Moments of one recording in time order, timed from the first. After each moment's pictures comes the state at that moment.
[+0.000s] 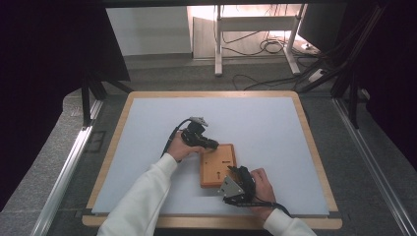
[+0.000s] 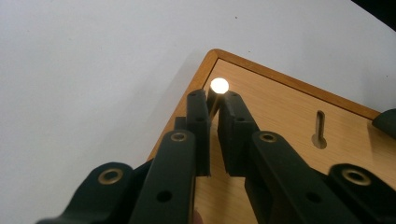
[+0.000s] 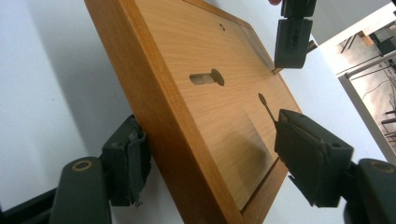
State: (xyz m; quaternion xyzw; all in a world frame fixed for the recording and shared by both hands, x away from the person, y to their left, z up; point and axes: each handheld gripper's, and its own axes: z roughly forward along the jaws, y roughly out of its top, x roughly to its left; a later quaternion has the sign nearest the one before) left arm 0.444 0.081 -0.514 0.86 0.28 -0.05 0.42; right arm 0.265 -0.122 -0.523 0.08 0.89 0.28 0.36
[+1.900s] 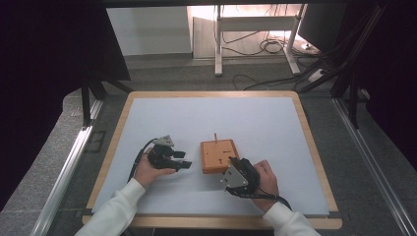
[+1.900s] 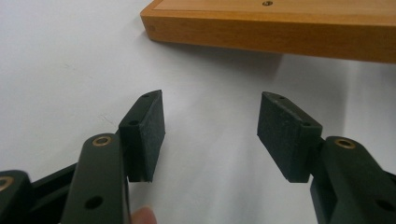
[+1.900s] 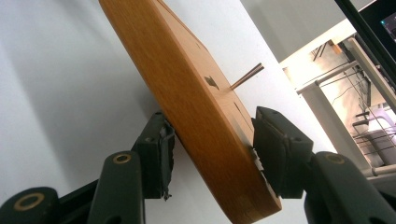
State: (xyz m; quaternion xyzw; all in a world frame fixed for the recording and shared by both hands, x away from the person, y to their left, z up) left arm 0.364 0.172 -0.532 0.85 0.31 0.01 0.43; right arm 0.278 -0.126 -0.492 0.09 0.86 0.30 0.40
